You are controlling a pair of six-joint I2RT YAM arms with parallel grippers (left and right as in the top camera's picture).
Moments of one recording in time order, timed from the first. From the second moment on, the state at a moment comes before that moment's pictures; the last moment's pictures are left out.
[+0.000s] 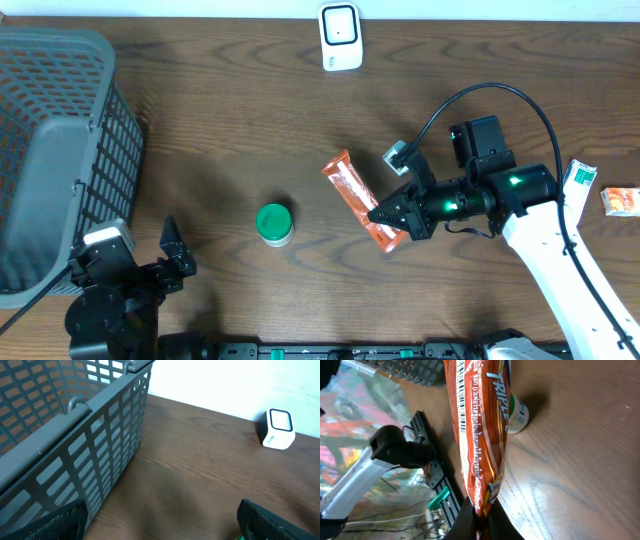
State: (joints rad) left arm 0.11 0.27 0.74 -0.84 -0.08 -0.17; right arm 0.28 1.32 1.08 -0.98 -0.90 -0.25
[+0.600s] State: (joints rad) left arm 0.11 0.27 0.74 -0.84 -0.08 -0.17; right arm 0.42 1.55 1.09 -0.33 -0.01 0.00
